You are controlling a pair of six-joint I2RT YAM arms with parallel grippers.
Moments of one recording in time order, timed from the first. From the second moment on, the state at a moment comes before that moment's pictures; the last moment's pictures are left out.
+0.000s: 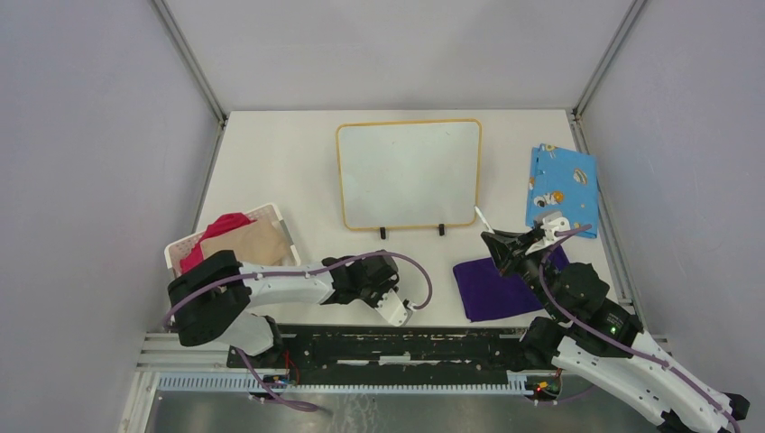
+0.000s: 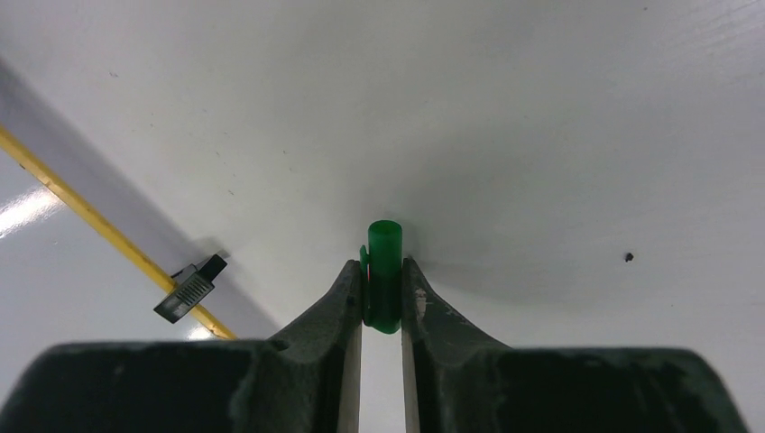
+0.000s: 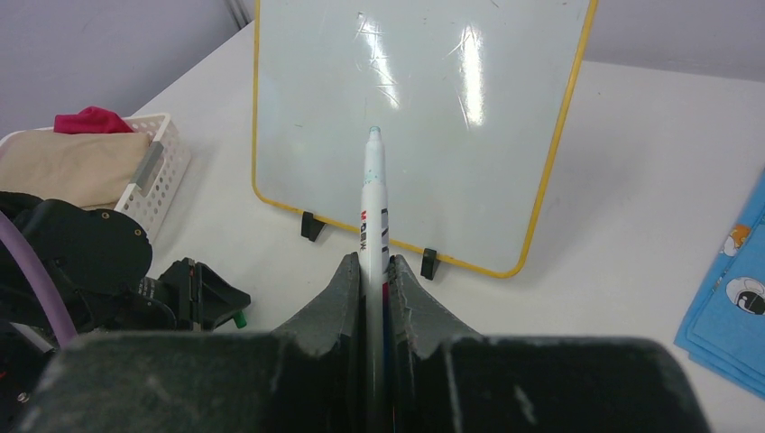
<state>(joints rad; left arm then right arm) -1.10 1.44 0.65 -0.29 -0.11 1.20 0.92 0.28 0.57 -0.32 0.42 0.18</state>
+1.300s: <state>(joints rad) -1.10 1.46 0.66 -0.28 -0.11 1.18 0.92 0.27 0.57 -0.33 0.42 0.18</state>
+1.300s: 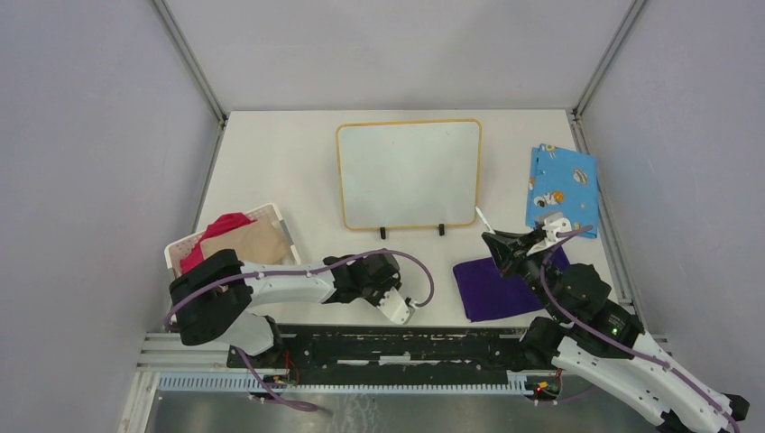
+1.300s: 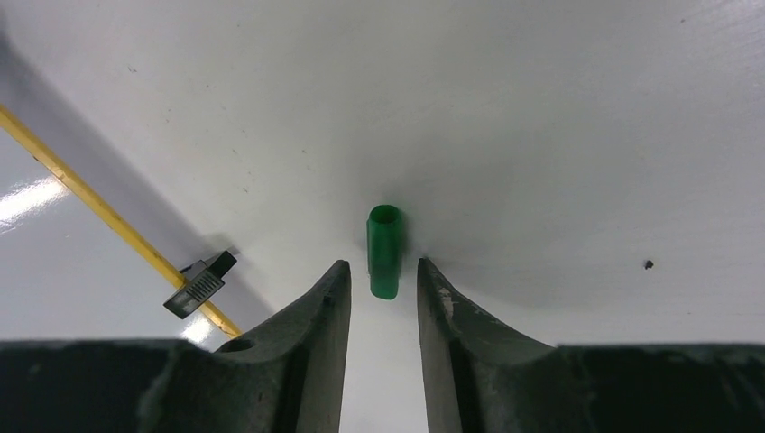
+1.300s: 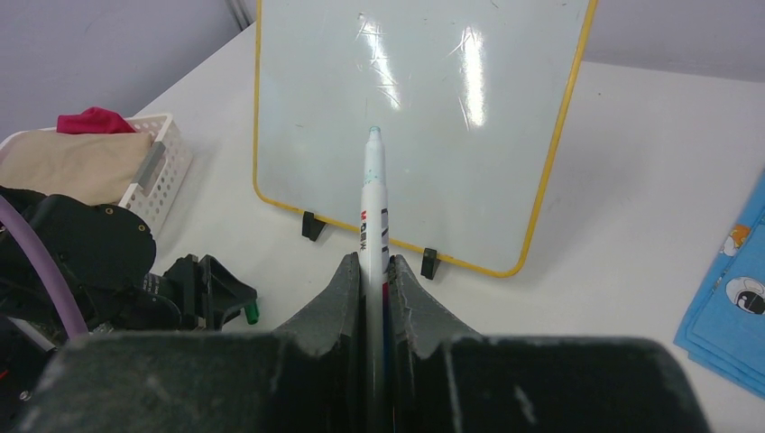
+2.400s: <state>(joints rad) -1.06 1.09 1.00 -0.40 -0.34 0.08 0.92 0.30 0.59 -0.35 0.43 0.17</state>
